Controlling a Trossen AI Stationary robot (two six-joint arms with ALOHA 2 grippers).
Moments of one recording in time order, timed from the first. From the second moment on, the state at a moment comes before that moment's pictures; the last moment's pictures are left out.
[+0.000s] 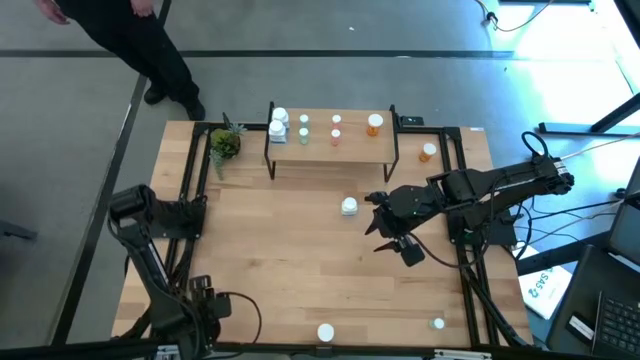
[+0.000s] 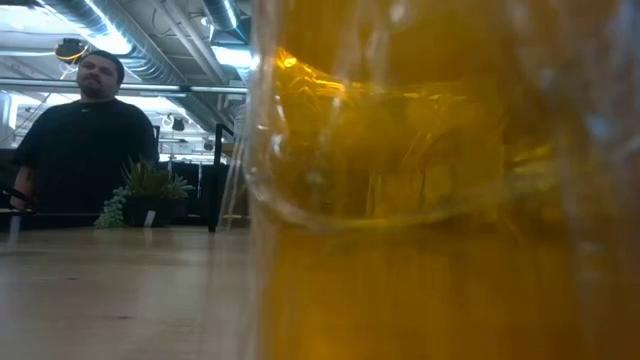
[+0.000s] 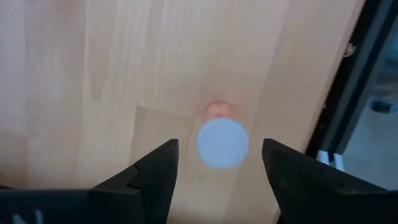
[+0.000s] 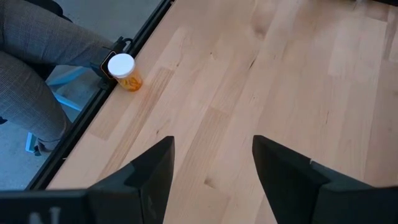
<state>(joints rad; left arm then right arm) -1.12 1.77 1.24 -1.03 -0.13 -1.38 0.25 1.31 1.28 -0.77 -0.16 -0.11</state>
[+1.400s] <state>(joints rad) -1.05 1.79 1.24 -1.03 -0.14 -1.38 0.25 1.31 1.28 -0.77 -0.16 -0.11</state>
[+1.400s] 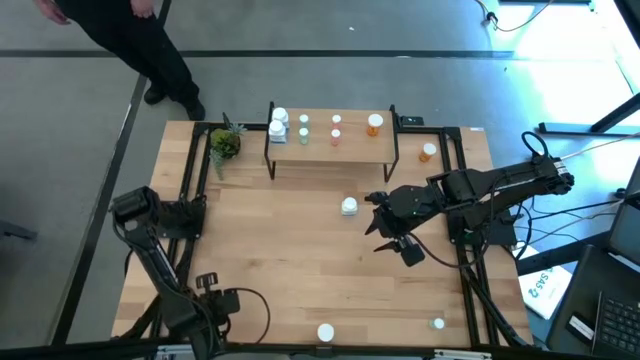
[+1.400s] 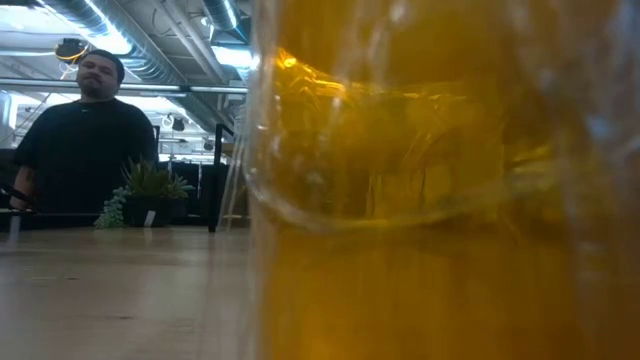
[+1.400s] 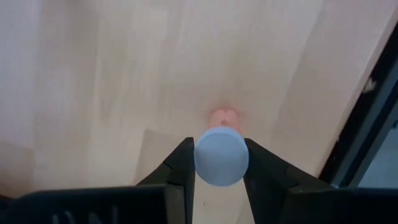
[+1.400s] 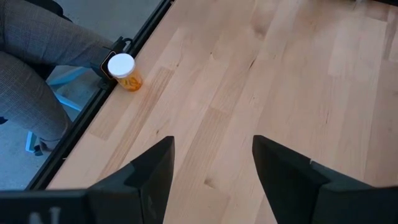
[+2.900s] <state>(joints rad) -0.17 1.76 1.47 -1.07 -0.16 -0.29 0.25 1.31 1.28 -0.73 -0.13 -0.11</state>
